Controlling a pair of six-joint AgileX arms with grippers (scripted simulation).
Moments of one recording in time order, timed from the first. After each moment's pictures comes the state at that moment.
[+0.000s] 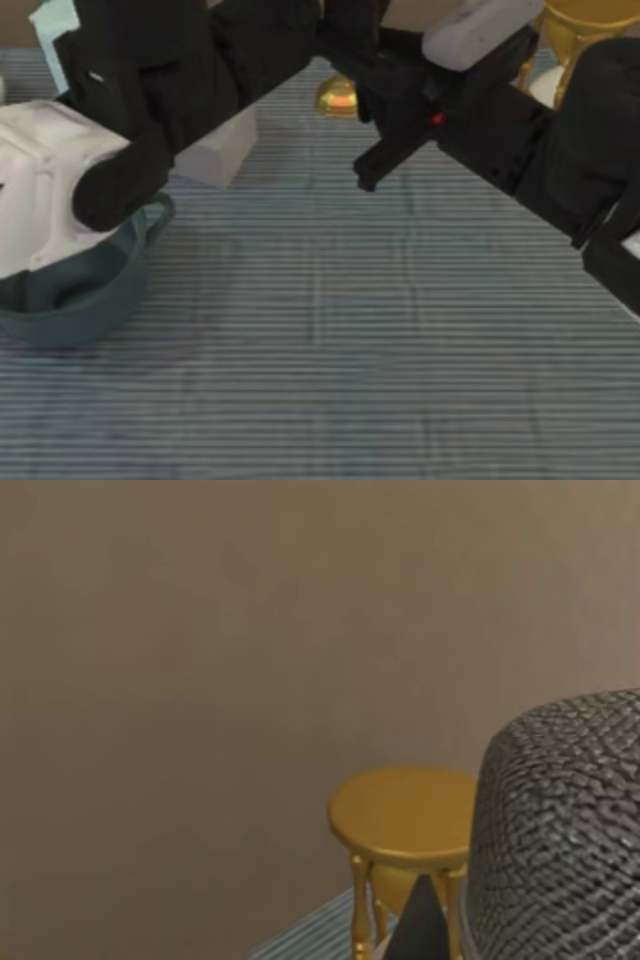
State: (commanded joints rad) left arm -0.63 1.51 1.01 0.47 0.16 0.06; right arm 0.63 1.52 0.82 0.75 -0.15 0.03
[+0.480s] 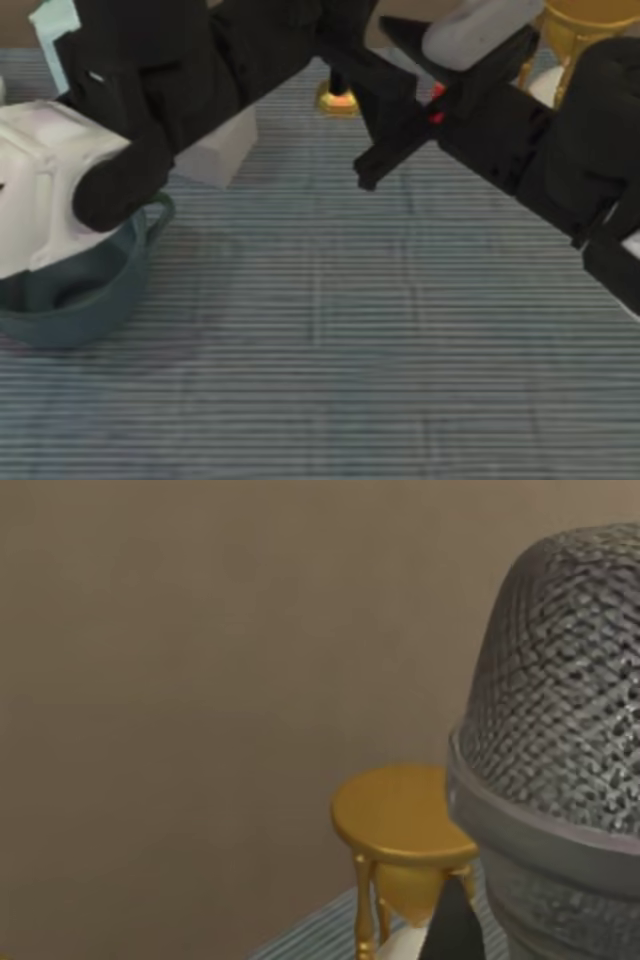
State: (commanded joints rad) left arm -0.63 1.51 1.01 0.47 0.16 0.06; right arm 0.63 1.52 0.82 0.75 -0.15 0.03
